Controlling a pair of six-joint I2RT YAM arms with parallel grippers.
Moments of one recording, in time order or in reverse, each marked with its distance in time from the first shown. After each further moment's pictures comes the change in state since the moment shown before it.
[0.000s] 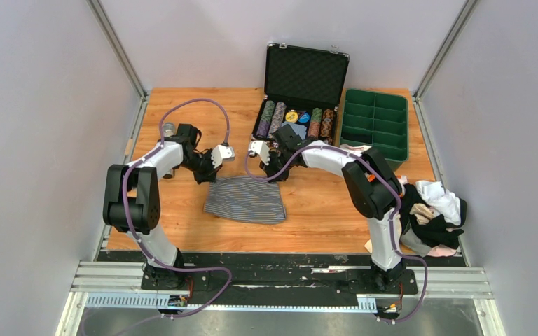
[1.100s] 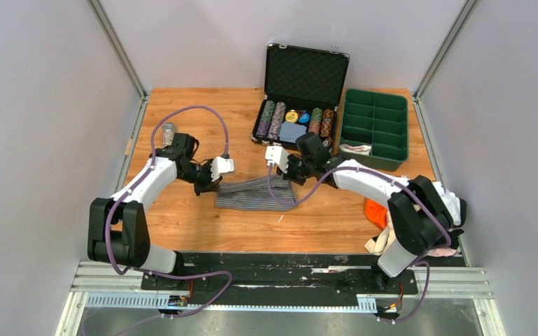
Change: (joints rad) left arm -0.039 -0.265 -0.139 -0.085 0.126 0.074; right arm -0.014 -0.412 -0.364 0.185 0.078 -0.075
